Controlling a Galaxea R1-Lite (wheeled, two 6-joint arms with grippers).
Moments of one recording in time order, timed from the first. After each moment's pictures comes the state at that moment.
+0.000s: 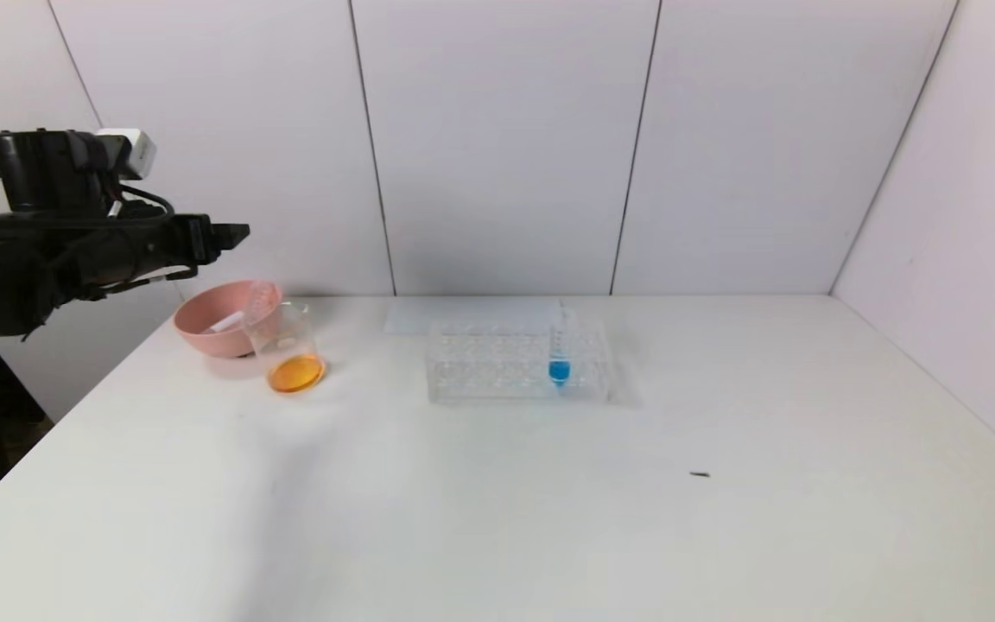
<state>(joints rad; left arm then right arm) 0.09 1.80 -1.21 -0.43 -0.02 0.03 0.00 0.00 0.00 0.00 0.00 0.00</state>
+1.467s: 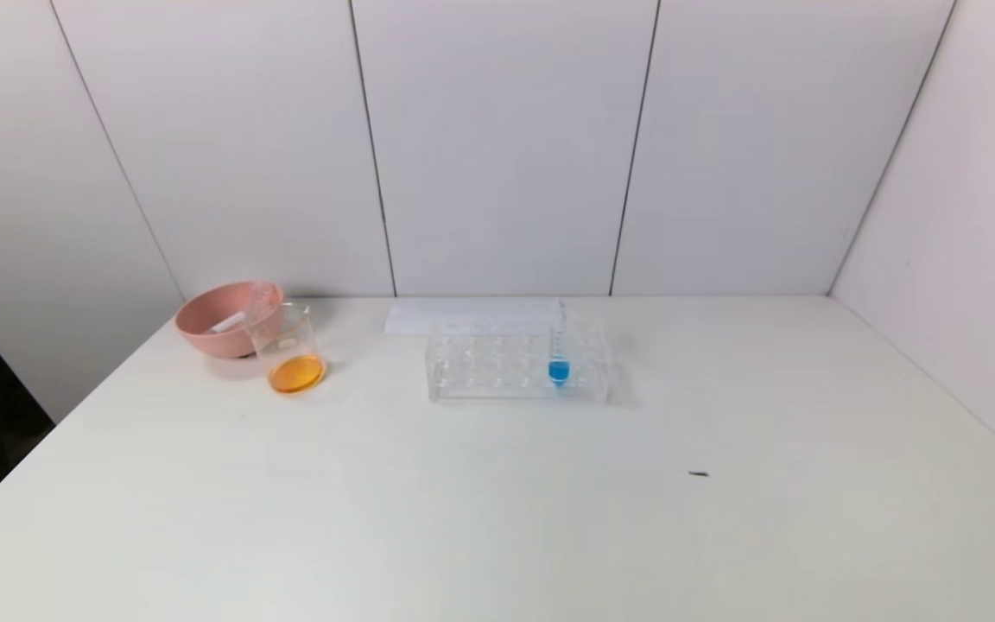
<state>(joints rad) 0.08 0.67 -0.88 0.23 -0.03 0.14 0.00 0.00 0.00 0.00 0.00 0.00</state>
